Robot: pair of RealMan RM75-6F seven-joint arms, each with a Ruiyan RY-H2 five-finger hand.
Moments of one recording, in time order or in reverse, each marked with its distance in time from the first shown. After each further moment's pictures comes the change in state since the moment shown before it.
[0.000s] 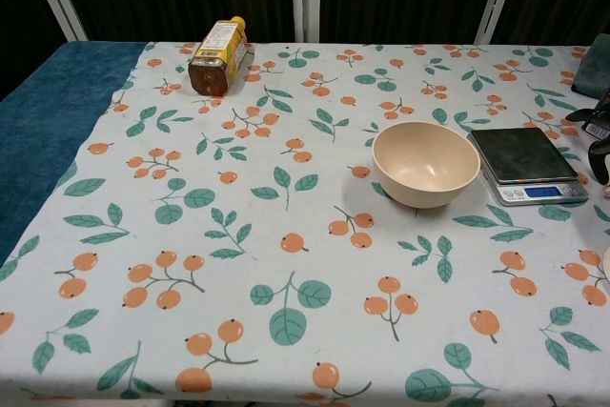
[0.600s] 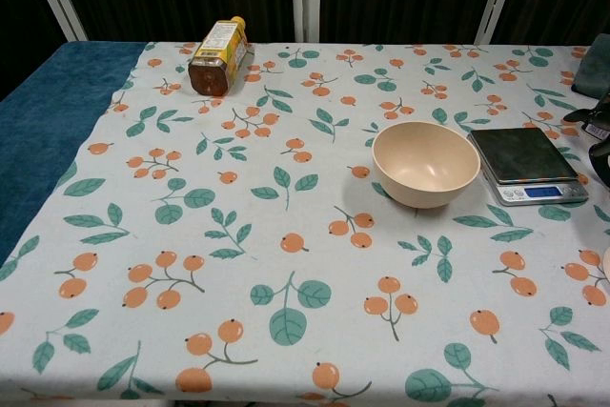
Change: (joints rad) left arm 0.001 -0.010 0.002 0.023 -0.007 -0.005 -0.026; right arm 0.011 0.013 -0.002 -0.029 0.023 -0.010 -0.020
